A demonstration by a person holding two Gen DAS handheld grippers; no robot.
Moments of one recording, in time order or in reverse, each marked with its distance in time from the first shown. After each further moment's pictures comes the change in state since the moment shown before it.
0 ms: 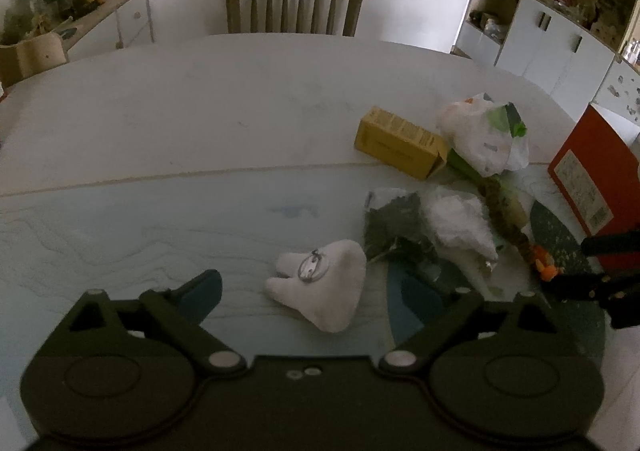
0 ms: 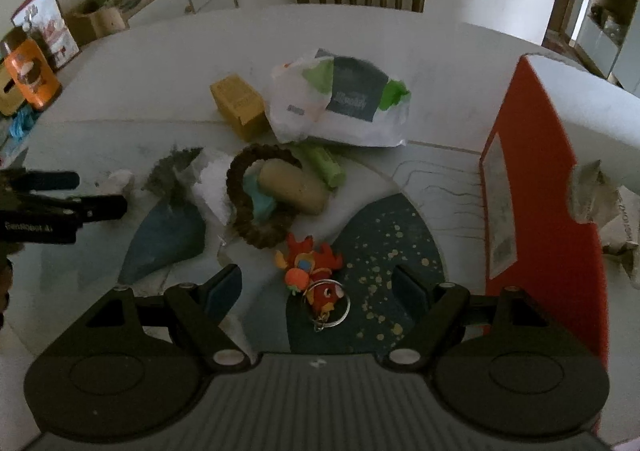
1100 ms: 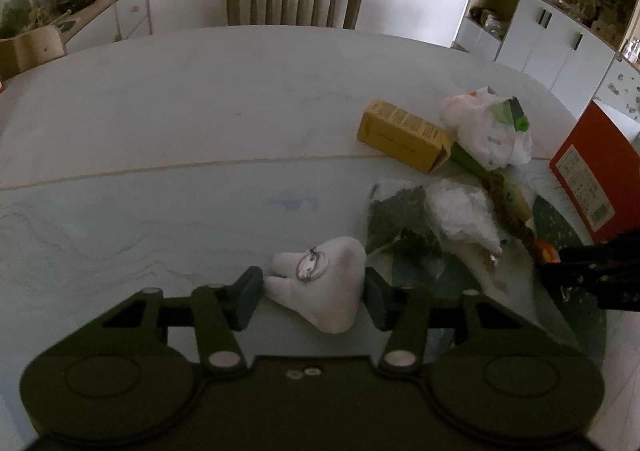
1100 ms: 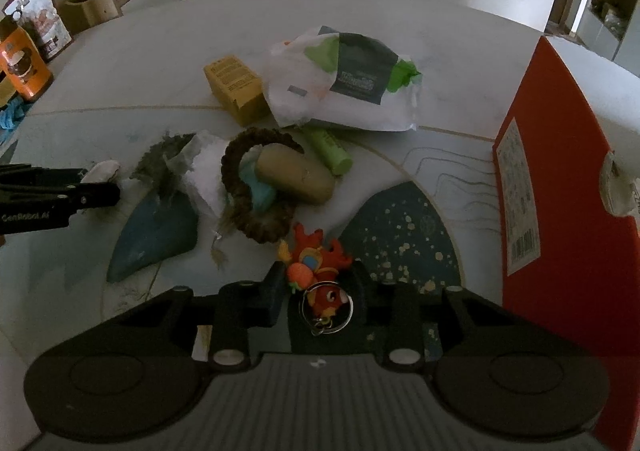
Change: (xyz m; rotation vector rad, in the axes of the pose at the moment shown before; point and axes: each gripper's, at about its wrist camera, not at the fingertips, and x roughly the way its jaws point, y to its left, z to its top) left arm 0.004 0.002 -0.002 -0.009 0.019 -0.003; right arm 0.015 0.004 -0.001 0.011 0.027 -0.005
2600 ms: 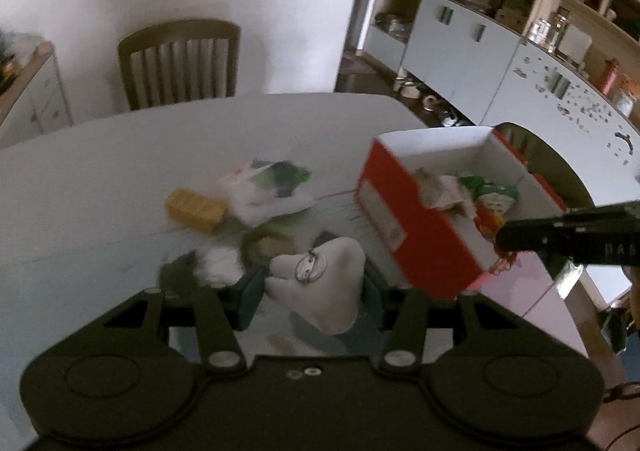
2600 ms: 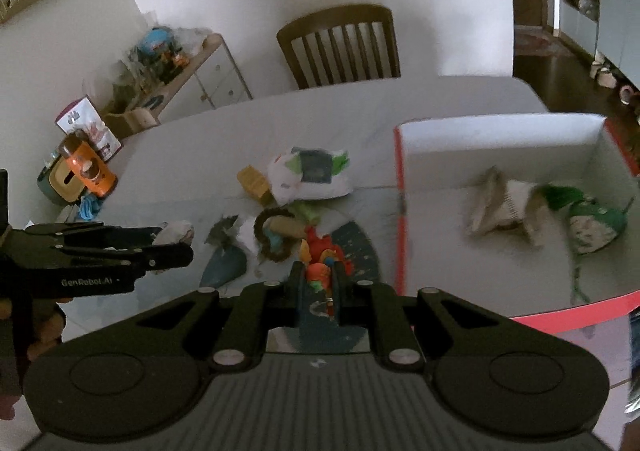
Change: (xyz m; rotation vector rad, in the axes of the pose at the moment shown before) left arm -0.128 -0.158 0.031 0.162 -0.064 -0.188; right arm -0.184 -0.078 -0.023 0.169 -0.192 0.138
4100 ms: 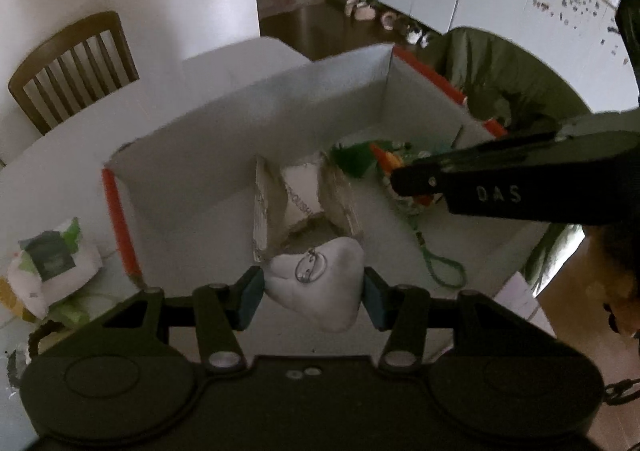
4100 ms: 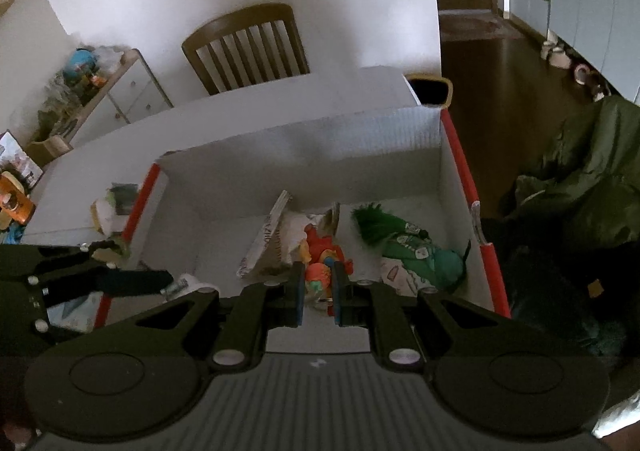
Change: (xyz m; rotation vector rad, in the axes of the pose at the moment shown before) left arm 0.177 -0.207 0.054 0.206 0.218 0.035; right arm 0.034 -0.217 0.032 0.070 0.027 -0.102
